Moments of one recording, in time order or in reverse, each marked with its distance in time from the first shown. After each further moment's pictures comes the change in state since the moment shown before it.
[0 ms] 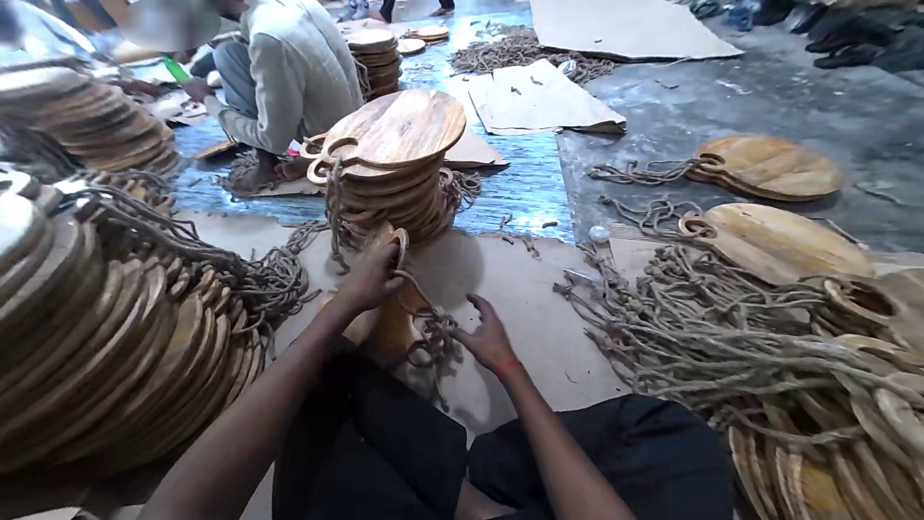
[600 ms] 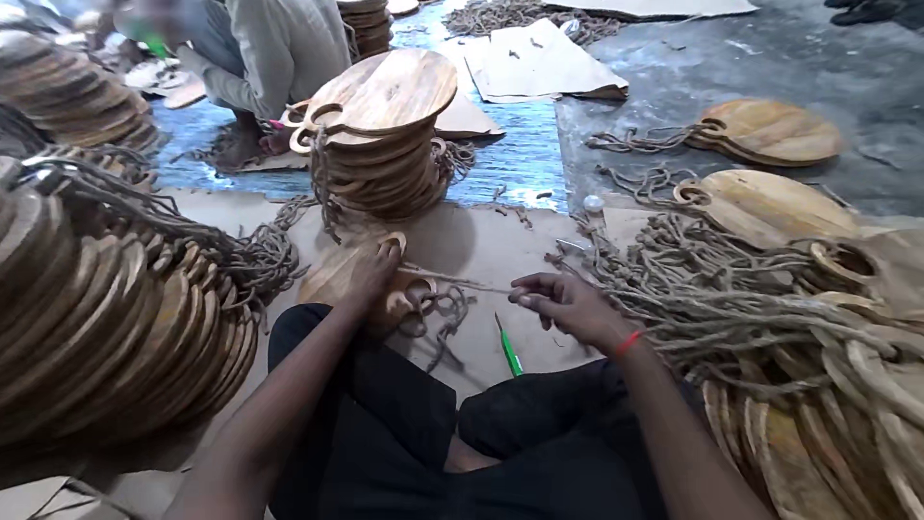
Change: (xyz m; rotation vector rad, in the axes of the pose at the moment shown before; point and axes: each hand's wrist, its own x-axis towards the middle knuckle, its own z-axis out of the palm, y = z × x) left_hand -0.002 -0.026 0.079 0.532 -0.145 -0.131; right_hand -0.065 -0.040 -0.147 -0.013 -0.203 0.023
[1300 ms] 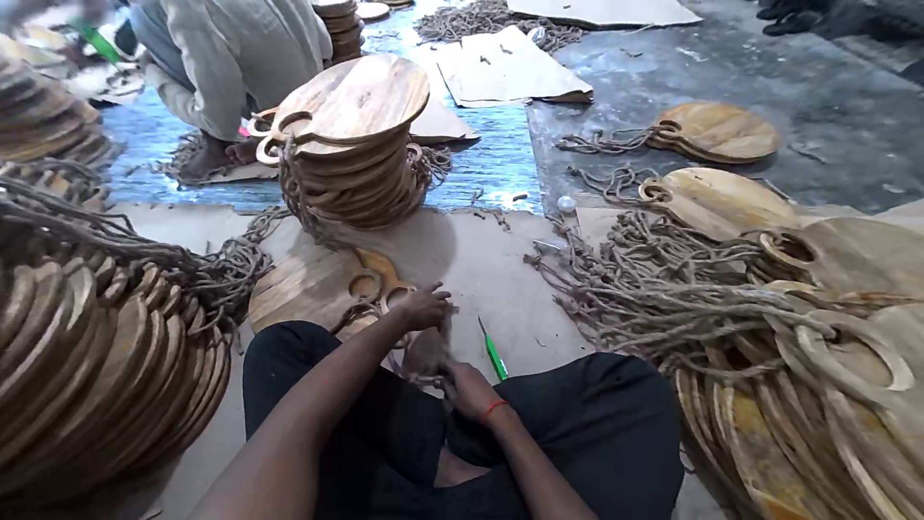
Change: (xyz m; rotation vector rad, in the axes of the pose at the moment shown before) left_hand 0.044 0.083 0.079 0.103 -0.437 0.806; right_hand 0.016 0.085 0.166 -0.283 -0.332 0.122
